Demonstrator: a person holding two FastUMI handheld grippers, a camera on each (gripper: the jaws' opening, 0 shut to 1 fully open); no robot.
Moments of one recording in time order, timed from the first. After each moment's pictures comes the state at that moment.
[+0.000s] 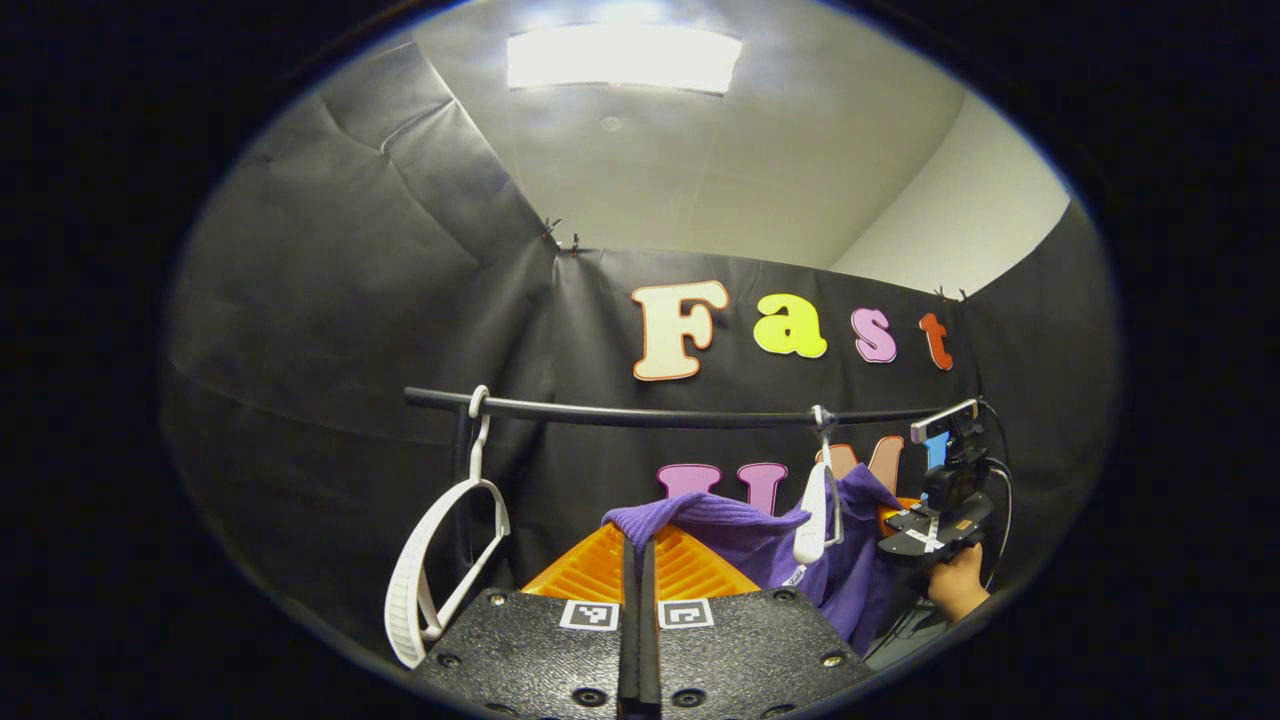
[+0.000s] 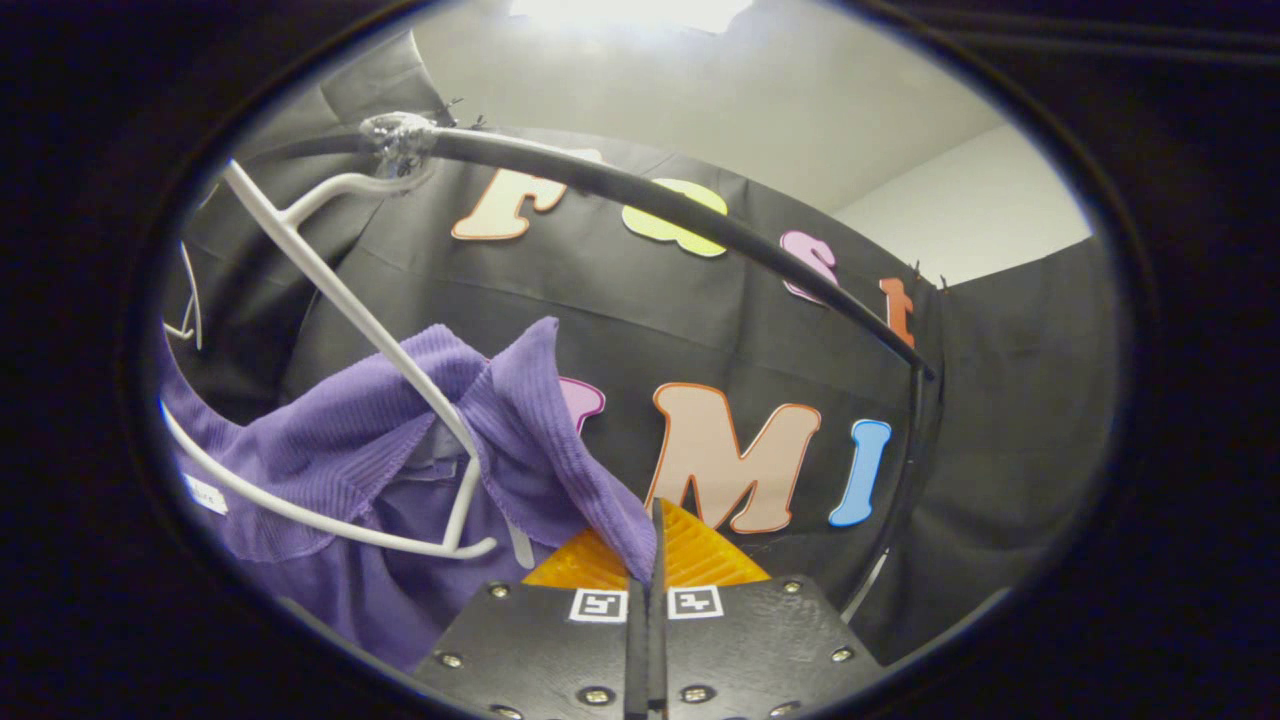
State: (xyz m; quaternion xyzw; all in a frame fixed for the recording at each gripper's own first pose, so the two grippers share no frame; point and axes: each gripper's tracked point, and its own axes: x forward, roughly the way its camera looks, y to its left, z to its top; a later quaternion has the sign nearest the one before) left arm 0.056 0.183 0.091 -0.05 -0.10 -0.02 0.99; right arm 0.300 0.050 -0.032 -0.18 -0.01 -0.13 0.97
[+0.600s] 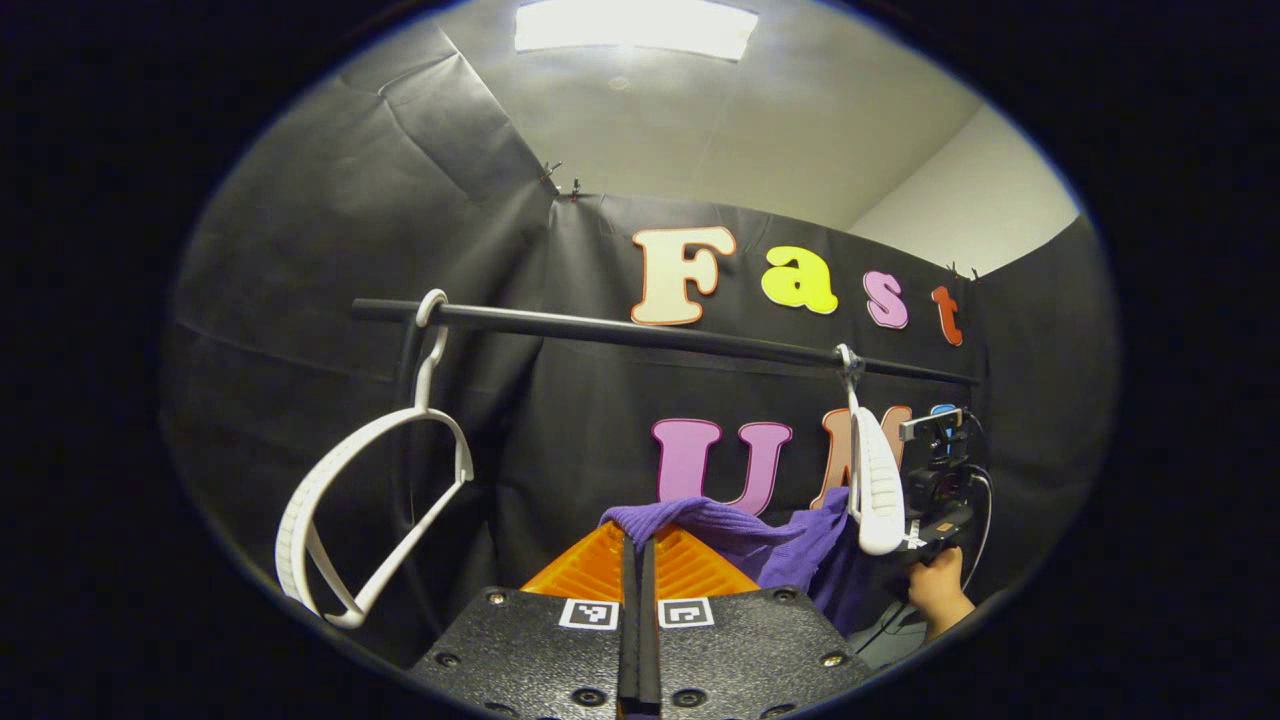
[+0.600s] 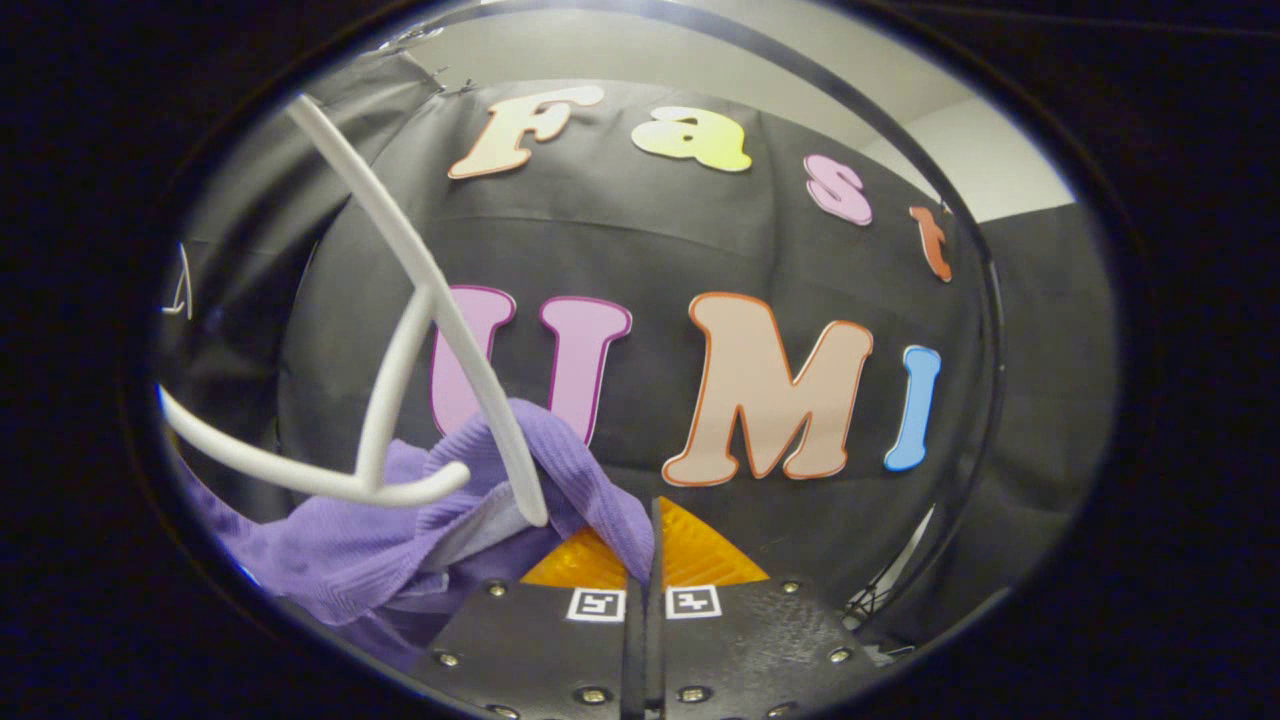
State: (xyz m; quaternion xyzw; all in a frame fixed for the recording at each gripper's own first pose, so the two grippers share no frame) left arm 0.100 0.158 0.035 -0.05 -0.04 -0.03 1.00; right arm 0.350 0.035 -0.130 -0.11 0.08 -0.11 0.98
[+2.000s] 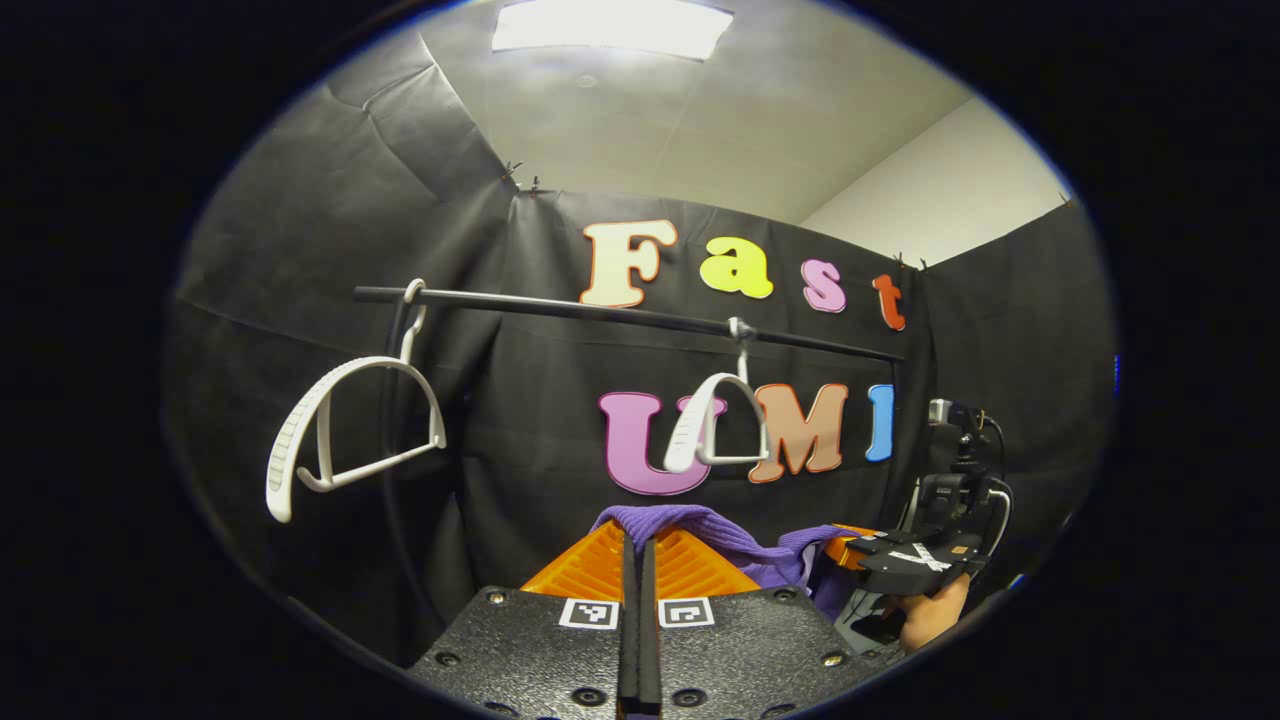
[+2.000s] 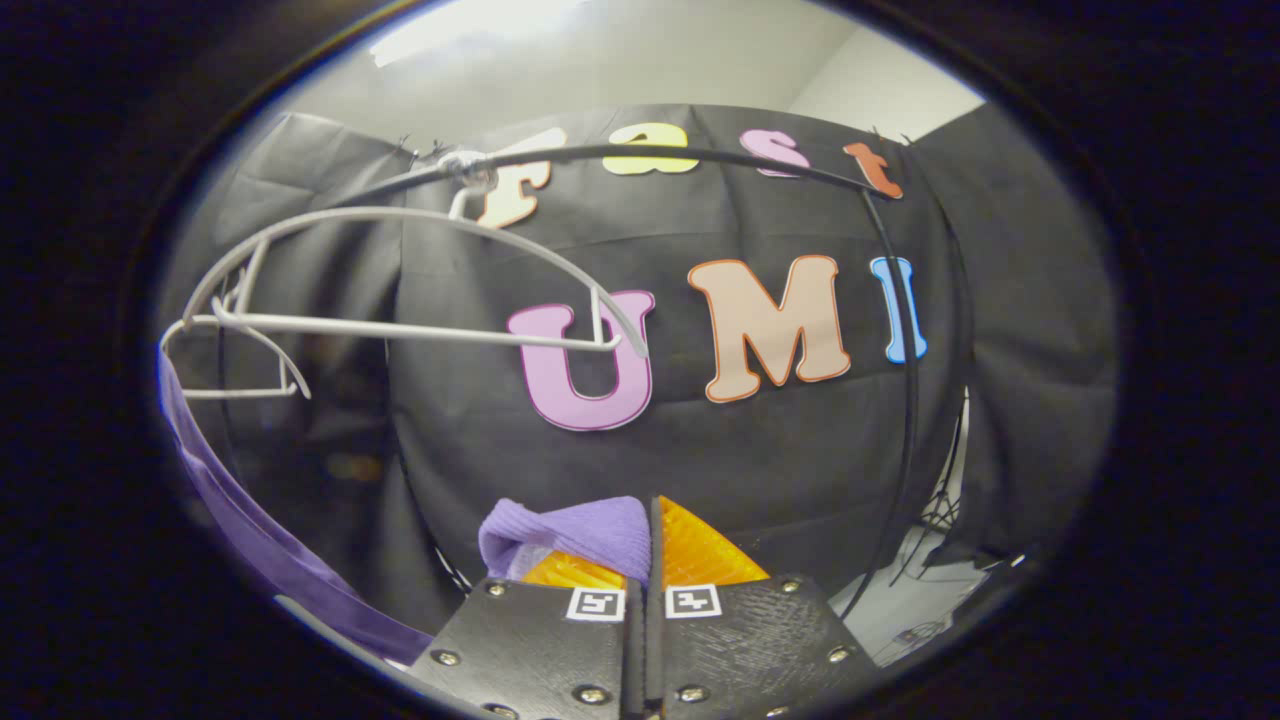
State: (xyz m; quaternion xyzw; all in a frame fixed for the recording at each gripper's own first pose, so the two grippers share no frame) left arm 0.004 0.092 0.010 -0.05 -0.04 -0.10 0.99; right arm 0.126 0.101 -0.124 0.05 0.08 -0.07 0.99
